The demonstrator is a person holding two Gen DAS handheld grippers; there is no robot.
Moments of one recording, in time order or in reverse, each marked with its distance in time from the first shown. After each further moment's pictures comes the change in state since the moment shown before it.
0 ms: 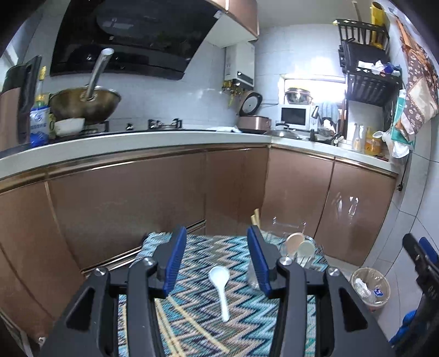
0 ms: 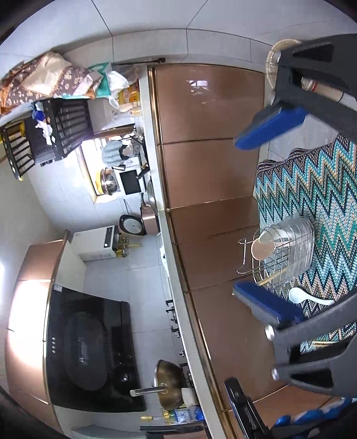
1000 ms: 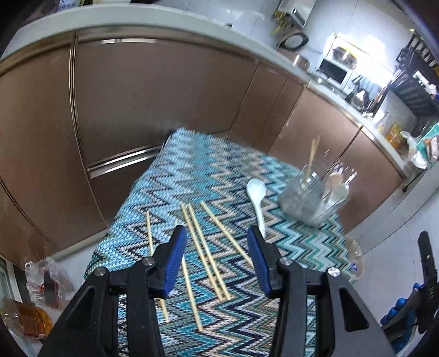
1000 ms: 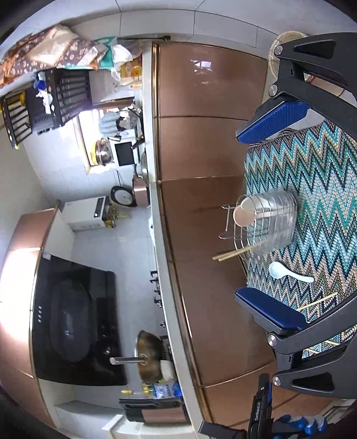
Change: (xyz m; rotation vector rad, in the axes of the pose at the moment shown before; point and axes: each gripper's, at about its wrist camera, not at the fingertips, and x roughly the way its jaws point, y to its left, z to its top) left arm 0.042 0.131 -0.069 -0.266 0.491 -0.049; right arm -0.009 0.038 -0.018 -0.094 0.086 0.132
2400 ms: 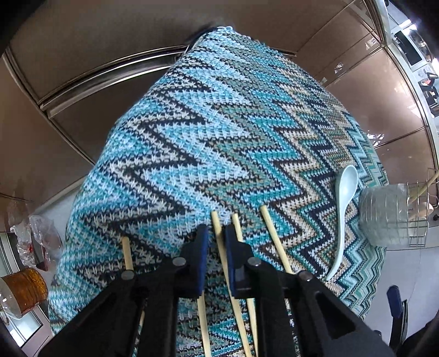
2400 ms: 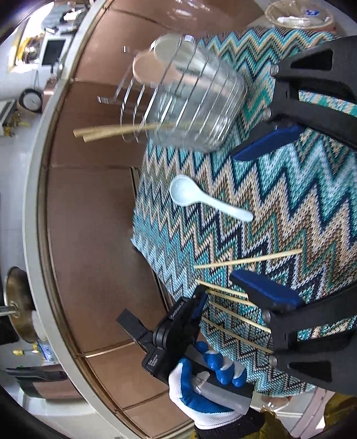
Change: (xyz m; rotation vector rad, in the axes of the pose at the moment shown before) left arm 0.220 0.066 0.048 -0.193 0.468 0.064; right arm 0.170 0.115 -0.096 -0.221 0.596 0.365
